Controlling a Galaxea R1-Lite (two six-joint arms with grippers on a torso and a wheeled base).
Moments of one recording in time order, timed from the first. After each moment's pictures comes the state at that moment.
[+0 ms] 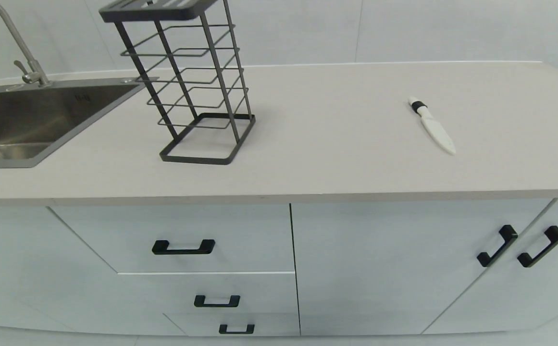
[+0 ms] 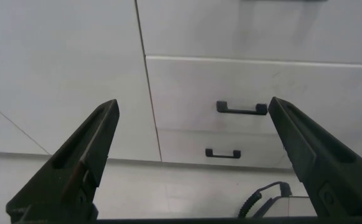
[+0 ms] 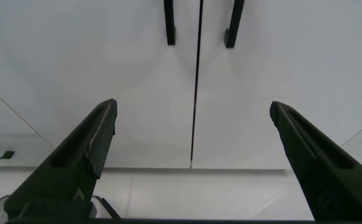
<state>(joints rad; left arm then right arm) 0.00 0.00 0.00 0.00 0.04 -0.04 -0.01 0.00 0.00 0.00 0.01 -0.01</state>
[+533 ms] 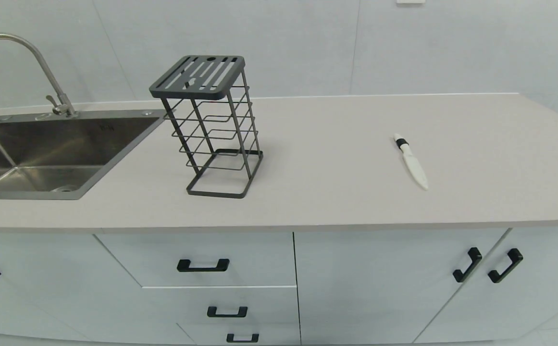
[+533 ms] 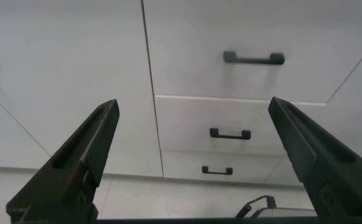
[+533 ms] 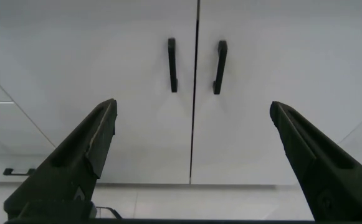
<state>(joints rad) 0.00 0.00 0.00 0.00 0.05 -0.04 -0.01 0.00 0.00 0.00 0.01 -0.01</state>
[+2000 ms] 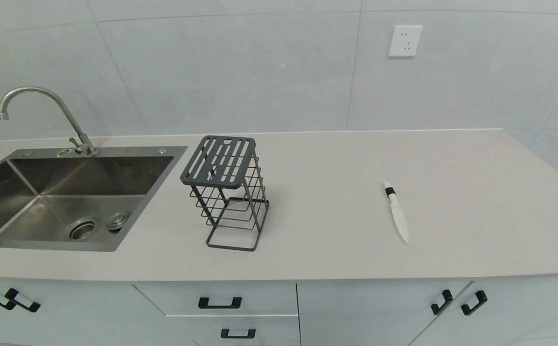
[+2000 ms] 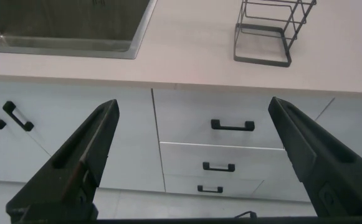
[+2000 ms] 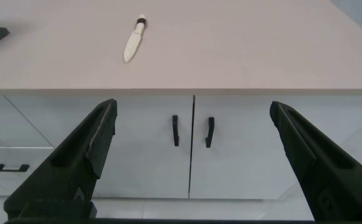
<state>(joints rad) 0.00 0.00 0.00 0.00 0.05 -0.04 -0.01 0.00 0.00 0.00 0.00 -0.01</state>
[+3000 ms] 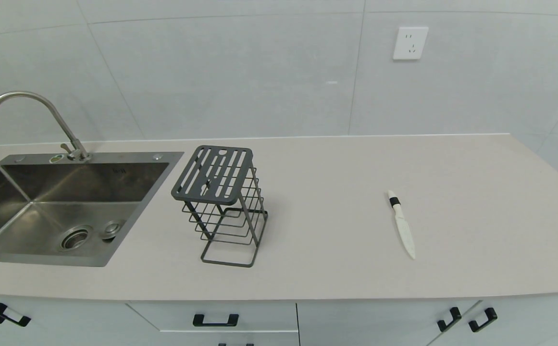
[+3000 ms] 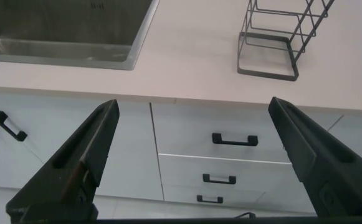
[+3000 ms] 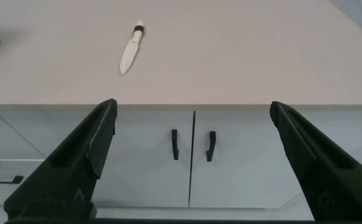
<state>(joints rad) 0.00 0.00 0.00 0.00 0.05 -0.05 -0.01 0.00 0.00 0.00 0.01 -0.01</state>
